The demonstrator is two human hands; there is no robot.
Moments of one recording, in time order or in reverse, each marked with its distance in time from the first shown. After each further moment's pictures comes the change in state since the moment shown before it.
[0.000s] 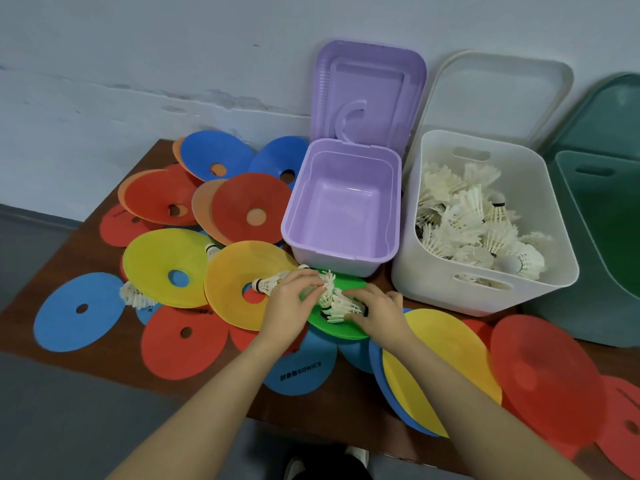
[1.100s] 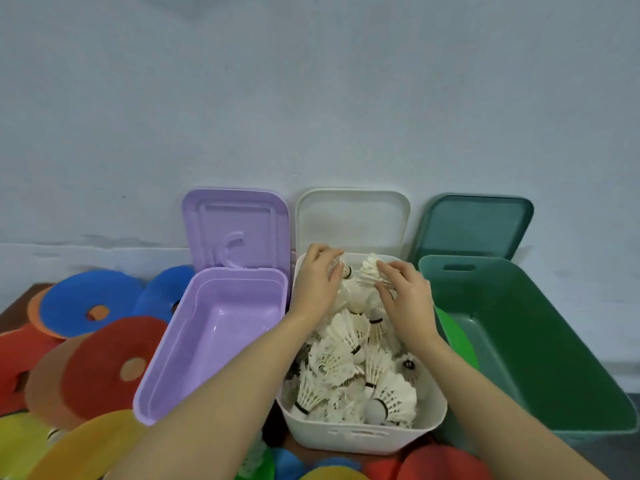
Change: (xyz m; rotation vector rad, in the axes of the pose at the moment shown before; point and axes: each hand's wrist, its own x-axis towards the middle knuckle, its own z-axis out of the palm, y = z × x) left_hand 0.229 0.207 0.170 -0.026 0.027 0.391; right_hand 0.100 0.163 -0.243 -0.082 0.791 -0.029
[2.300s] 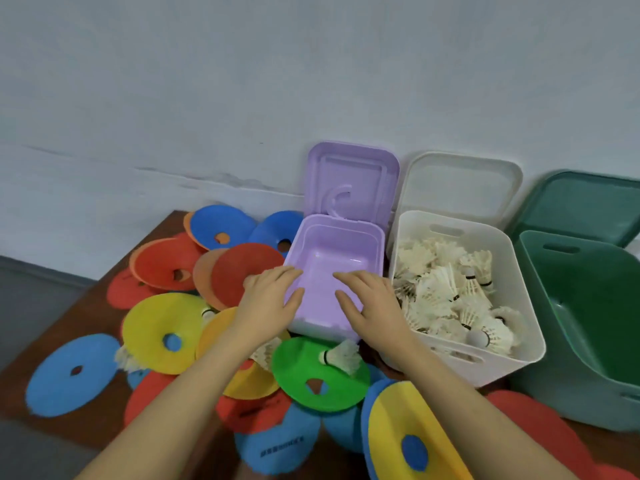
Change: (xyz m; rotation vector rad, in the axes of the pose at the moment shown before) left_hand -0.185 -0.052 -0.238 0.628 -0.192 -0.157; right_hand -0.111 -0.219 0.035 0.258 -0.352 -0.340
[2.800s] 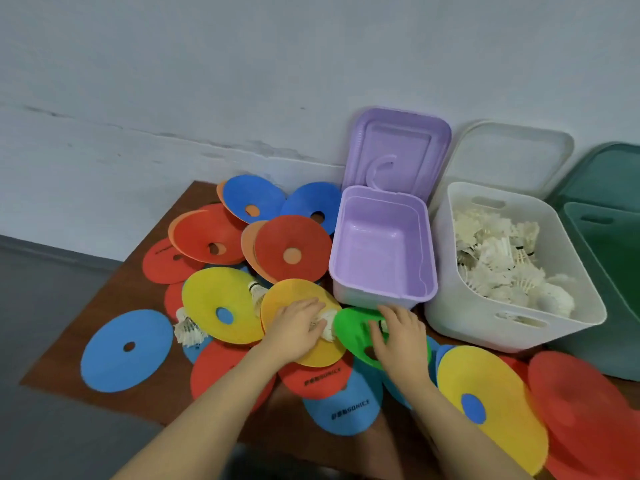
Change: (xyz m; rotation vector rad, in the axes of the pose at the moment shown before) left_hand -0.069 -0.102 0.042 -0.106 -0.383 -0.025; right_hand -0.071 -0.063 0.107 -0.244 -0.029 0.463
